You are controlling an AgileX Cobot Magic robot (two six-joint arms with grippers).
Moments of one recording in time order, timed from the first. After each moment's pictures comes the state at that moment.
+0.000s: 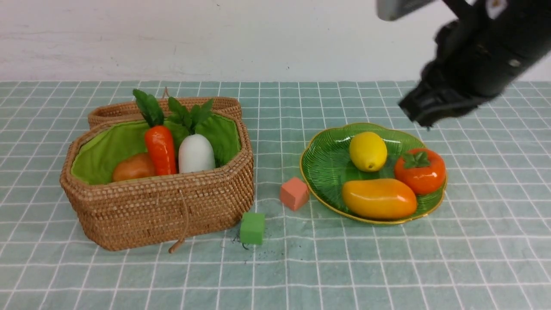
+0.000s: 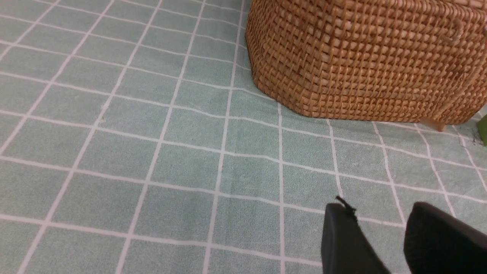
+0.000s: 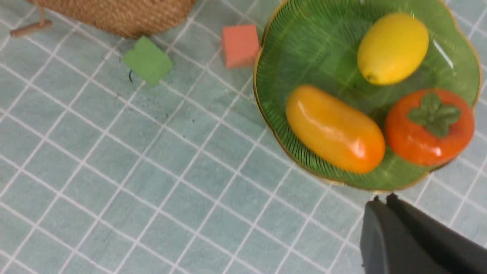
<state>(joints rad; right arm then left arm) 0.47 1.43 -1.53 0.01 1.17 -0.13 0.03 -0.01 0.03 -0.10 0.39 -0.16</state>
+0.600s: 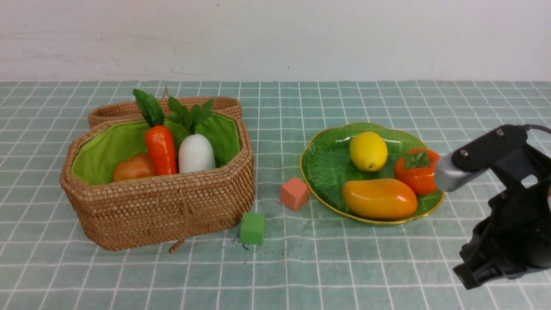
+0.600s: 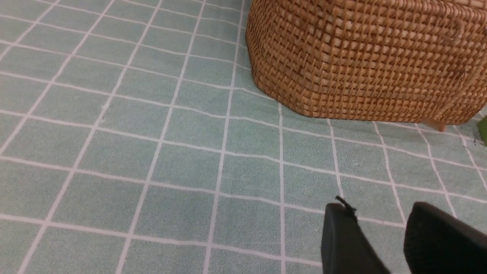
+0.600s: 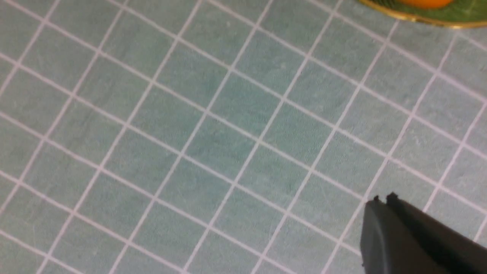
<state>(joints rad) 0.47 1.19 -0.93 0.02 0.94 -0.08 0.03 -0.01 0.03 -0.10 0.39 -0.16</state>
